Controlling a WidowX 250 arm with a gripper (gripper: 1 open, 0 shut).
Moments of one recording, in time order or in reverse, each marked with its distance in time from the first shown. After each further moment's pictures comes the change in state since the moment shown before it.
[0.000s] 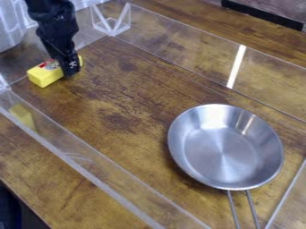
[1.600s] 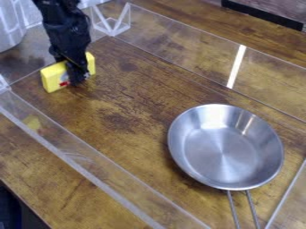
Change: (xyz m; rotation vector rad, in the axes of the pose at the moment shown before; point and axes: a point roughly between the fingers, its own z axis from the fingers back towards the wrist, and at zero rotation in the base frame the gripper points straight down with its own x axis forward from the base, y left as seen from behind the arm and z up) arm 0.004 -0.043 -0.003 -0.063 0.093 0.041
